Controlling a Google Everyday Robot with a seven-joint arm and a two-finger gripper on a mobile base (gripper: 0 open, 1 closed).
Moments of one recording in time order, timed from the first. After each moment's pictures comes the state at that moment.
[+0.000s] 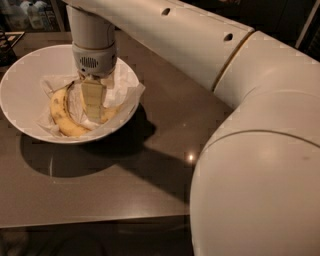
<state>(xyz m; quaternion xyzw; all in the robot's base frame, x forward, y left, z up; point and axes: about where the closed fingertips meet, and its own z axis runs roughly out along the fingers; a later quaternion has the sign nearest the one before) 0.564 0.134 0.886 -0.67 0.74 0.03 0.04</state>
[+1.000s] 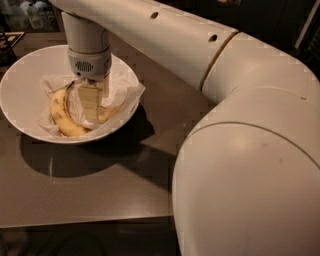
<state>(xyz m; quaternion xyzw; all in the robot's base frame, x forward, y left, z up) 0.565 0.147 0.873 -0.68 0.73 0.04 0.02</state>
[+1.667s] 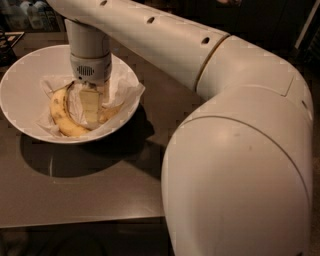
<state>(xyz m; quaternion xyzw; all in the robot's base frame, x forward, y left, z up) 0.570 0.150 0.856 -0.67 0.74 0.06 0.01</state>
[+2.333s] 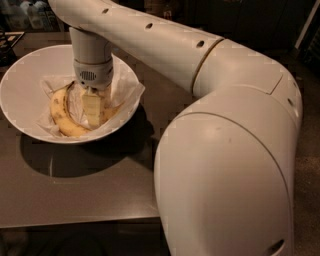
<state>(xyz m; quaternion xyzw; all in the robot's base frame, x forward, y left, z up) 0.574 0.149 0.837 -0.67 0.74 0.07 -0.01</state>
